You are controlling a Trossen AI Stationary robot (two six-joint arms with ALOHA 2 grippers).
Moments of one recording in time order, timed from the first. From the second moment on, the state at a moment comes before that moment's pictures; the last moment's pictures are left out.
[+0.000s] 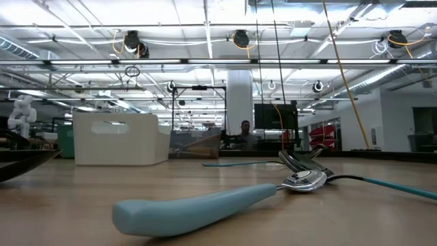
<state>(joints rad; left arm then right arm) -1.02 1.66 0.95 -0.77 -0.44 -1.27 0.91 1.15 0.72 0.26 1.43 -0.30</state>
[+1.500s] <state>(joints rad) -0.99 1.76 0.92 -0.65 -0.43 -1.29 0.91 1.15 0.72 0.26 1.43 -0.30</state>
